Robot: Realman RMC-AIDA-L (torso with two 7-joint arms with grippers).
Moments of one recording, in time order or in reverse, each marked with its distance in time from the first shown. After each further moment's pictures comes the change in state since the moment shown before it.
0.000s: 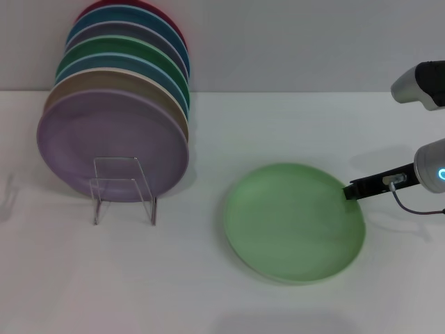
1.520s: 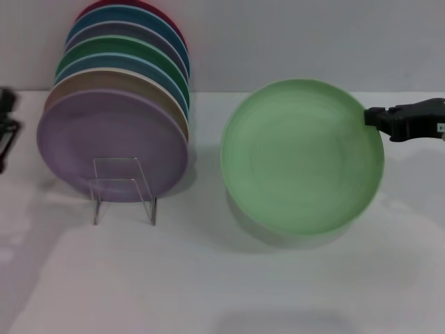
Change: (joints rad) left arm 0.124 0.089 0.360 -0.310 0.051 0.265 -0.110; right arm -0.292 0.005 0.062 0.447 0.411 0.015 -0.338
